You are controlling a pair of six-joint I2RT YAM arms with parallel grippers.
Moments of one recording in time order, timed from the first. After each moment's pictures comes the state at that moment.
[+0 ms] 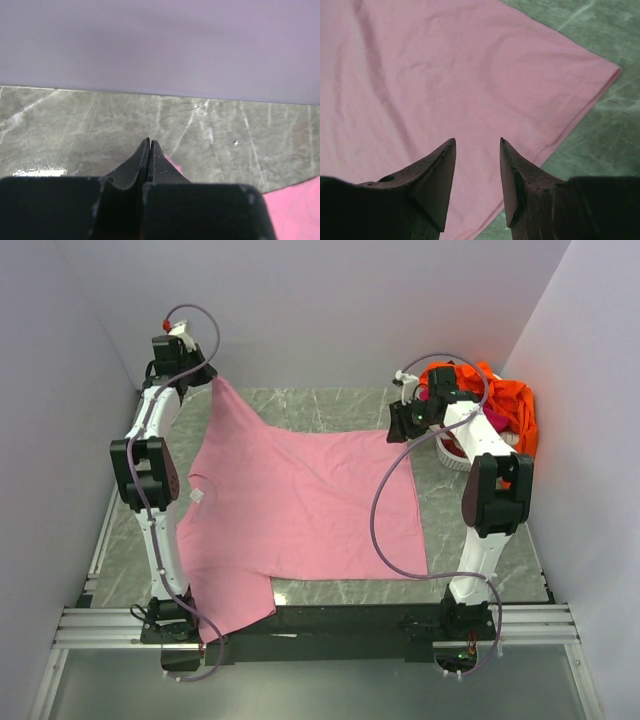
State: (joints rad) left arm 0.08 2.32 2.12 -0.23 0.31 -0.30; right arm 0.06 1.96 1.67 -0.72 -0.55 -0.32
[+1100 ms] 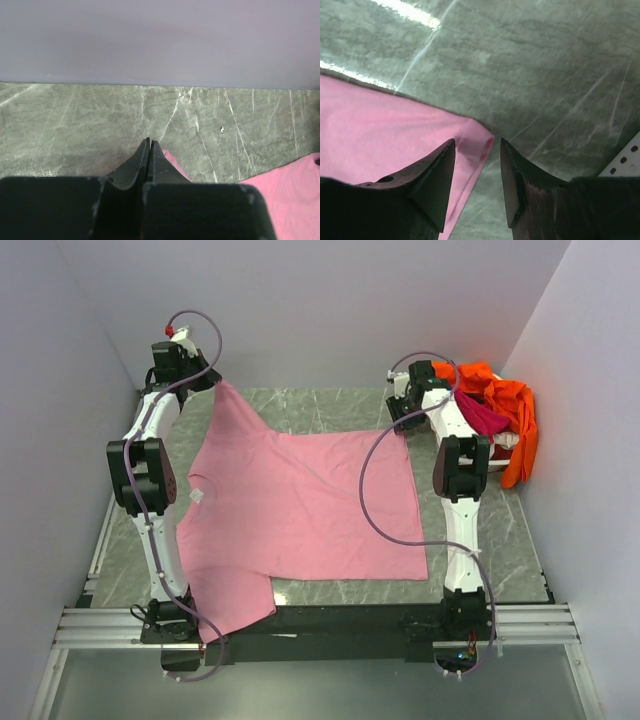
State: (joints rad) left arm 0.08 2.22 1.95 -0.12 0.40 -0.30; right arm 0.06 2.52 2.31 -0.87 -0.17 -0.32
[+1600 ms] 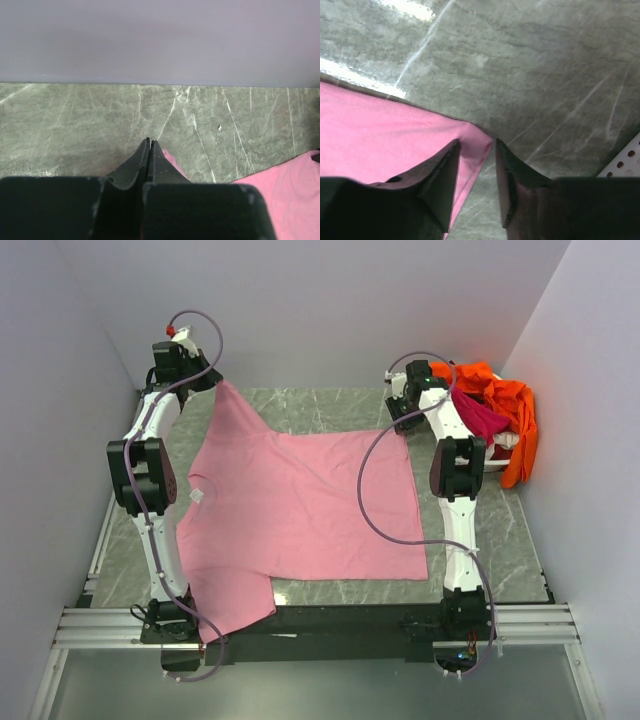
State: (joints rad) left arm 0.08 2.22 1.95 -0.12 0.41 -0.30; right arm 0.08 2.59 2.42 -0.93 -0.12 -0.34
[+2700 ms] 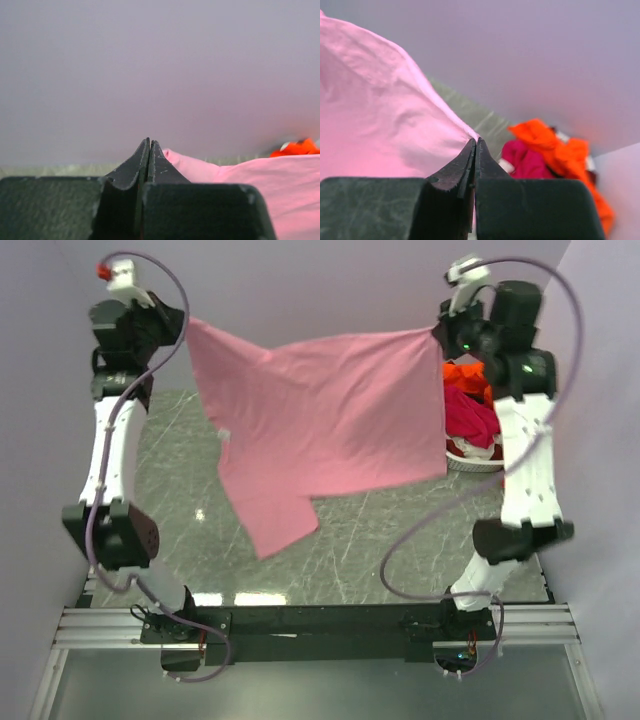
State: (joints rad) left arm 0.08 1.74 1.88 -0.11 0.28 -0.30; right arm 0.09 1.78 2.34 -0.86 -0.28 -0.32
